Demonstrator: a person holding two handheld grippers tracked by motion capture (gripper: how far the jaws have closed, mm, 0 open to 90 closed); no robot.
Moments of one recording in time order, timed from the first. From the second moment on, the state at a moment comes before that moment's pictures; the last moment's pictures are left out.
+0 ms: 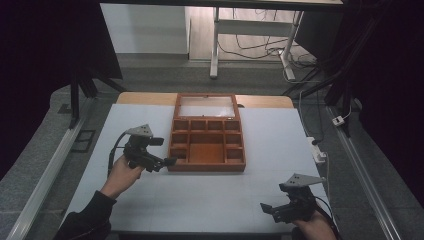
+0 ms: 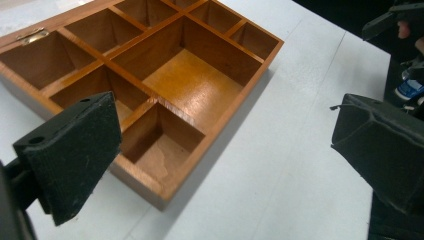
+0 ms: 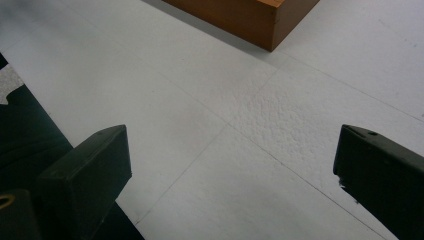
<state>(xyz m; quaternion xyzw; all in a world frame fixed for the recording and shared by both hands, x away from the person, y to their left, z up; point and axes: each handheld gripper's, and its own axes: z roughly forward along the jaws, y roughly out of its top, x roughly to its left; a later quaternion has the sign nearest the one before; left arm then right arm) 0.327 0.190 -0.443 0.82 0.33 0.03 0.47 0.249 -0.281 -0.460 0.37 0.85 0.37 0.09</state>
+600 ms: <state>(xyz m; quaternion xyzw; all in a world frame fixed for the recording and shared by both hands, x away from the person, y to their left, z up) 0.271 0.238 -0.455 0.78 0.39 0.03 0.49 0.249 -0.280 -0.460 0.37 0.85 0.37 0.09</state>
